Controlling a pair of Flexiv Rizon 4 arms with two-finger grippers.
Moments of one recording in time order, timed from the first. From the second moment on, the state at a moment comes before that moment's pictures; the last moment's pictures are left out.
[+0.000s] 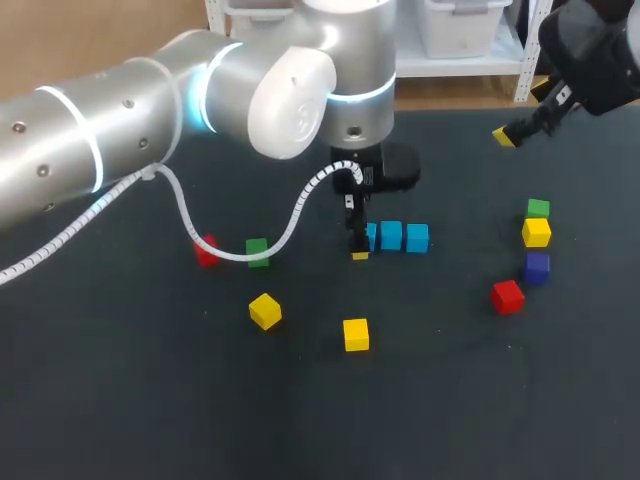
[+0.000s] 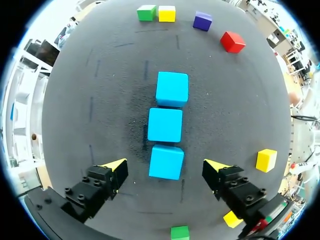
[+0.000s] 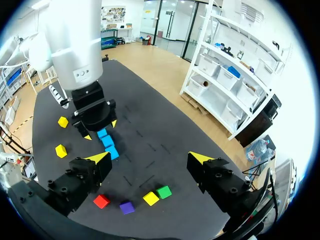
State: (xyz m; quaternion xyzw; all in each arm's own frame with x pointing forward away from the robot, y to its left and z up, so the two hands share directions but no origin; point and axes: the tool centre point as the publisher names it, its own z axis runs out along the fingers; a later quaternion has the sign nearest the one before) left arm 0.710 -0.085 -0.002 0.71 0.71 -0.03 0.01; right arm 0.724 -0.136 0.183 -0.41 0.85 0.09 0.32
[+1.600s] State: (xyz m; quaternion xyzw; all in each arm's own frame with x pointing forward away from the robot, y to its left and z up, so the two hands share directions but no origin) left arm 0.707 -0.085 -0.002 0.70 0.71 -0.04 0.01; right arm 0.724 -0.136 0.183 -0.41 0.85 0.09 0.32
